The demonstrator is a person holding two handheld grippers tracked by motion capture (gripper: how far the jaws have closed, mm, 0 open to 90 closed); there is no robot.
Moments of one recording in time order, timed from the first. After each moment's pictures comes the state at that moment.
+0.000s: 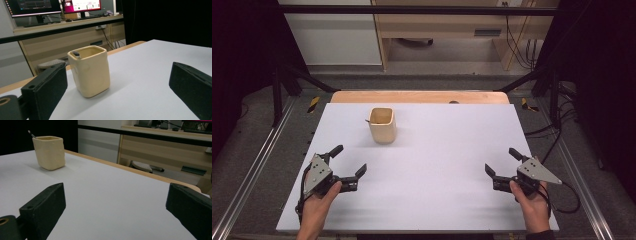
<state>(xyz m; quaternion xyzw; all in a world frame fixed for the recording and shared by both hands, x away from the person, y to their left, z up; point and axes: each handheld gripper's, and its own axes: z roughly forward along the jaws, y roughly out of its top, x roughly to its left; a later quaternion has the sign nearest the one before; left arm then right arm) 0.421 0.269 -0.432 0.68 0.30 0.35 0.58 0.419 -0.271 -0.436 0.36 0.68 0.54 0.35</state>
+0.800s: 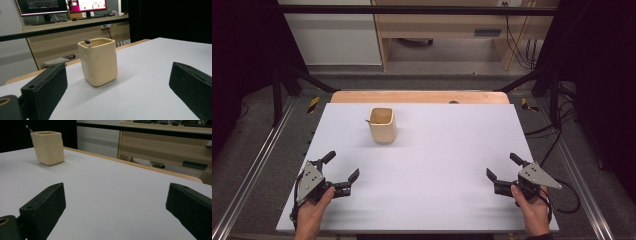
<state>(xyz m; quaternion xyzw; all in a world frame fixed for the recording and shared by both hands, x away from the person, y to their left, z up) 0.412 0.288 -0.451 0.66 0.31 0.36 0.58 0.415 -0.276 -0.454 0.37 0.67 0.54 0.34</state>
